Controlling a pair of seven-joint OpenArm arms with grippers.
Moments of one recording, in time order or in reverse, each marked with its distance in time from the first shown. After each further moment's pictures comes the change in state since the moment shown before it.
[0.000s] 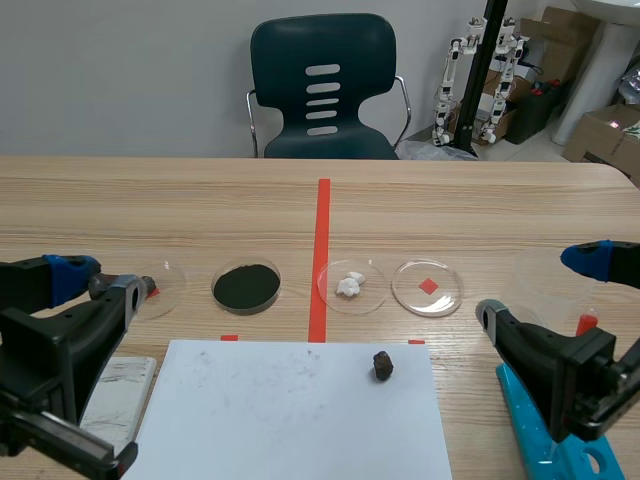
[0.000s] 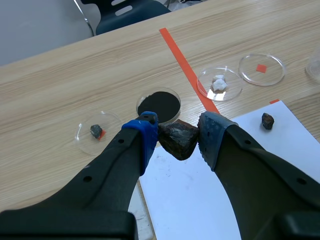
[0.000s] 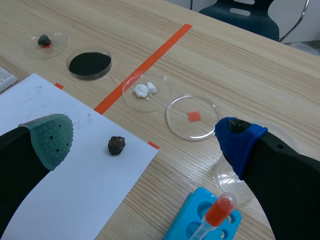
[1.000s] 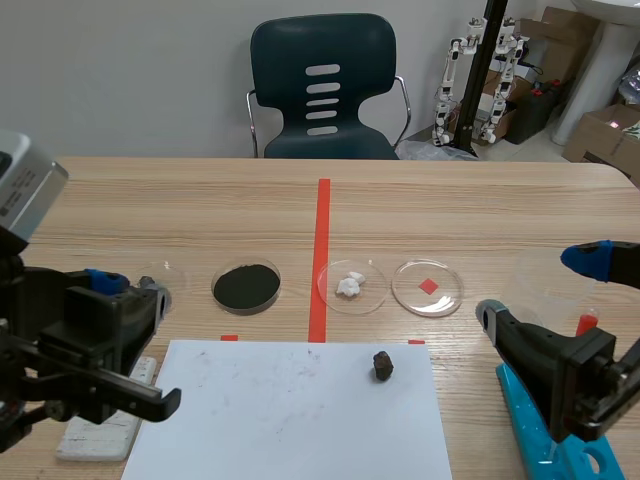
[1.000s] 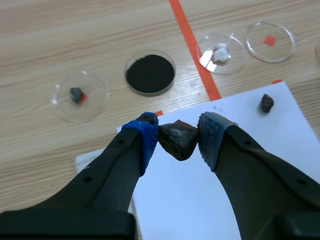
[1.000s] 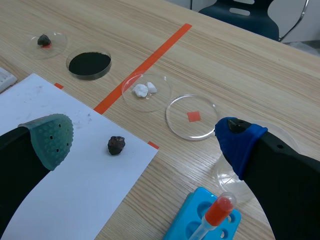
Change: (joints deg) left arm -13.3 4.3 3.7 -0.7 -6.3 0.0 23.6; right arm 0.0 0.0 0.0 0.0 0.0 0.0 0.0
